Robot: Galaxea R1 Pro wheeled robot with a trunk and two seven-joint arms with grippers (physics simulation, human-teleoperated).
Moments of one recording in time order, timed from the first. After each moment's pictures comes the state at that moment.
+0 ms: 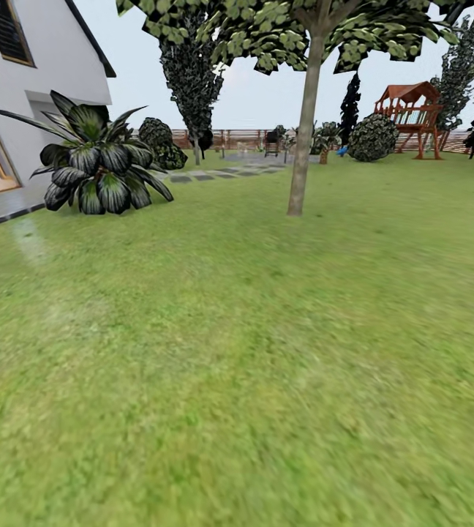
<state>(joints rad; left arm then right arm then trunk) 0.00 0.00 0.01 -0.13 0.01 -0.01 0.00 -0.07 0.00 0.03 -0.05 0.14 -0.22 0.00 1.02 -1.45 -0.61</state>
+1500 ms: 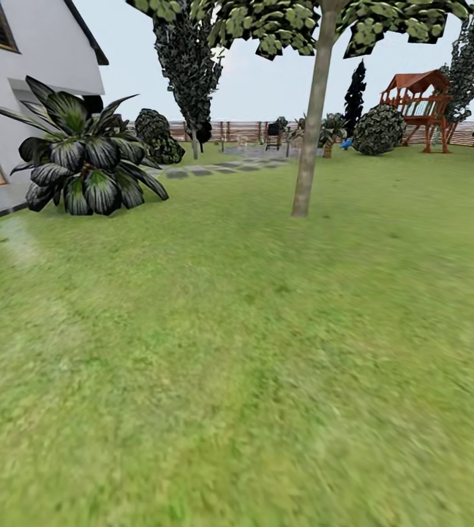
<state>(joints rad) 0.00 0.00 0.01 -0.13 0.01 -0.01 0.00 -0.07 0.00 0.03 -0.04 0.14 -0.22 0.00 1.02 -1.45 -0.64</state>
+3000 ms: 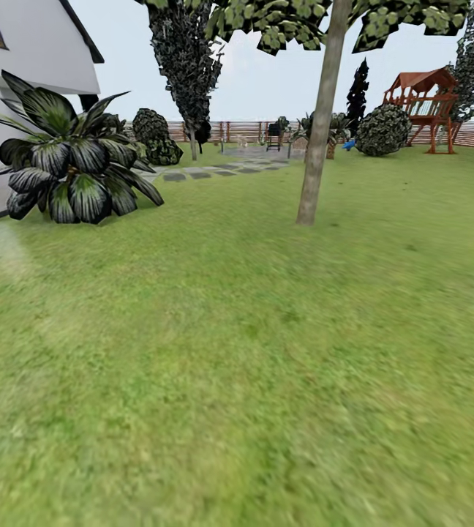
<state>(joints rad) 0.00 0.00 0.01 -0.13 0.01 -0.01 0.00 -0.07 0.00 0.03 -0.04 0.14 -0.22 0.00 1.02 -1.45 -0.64</state>
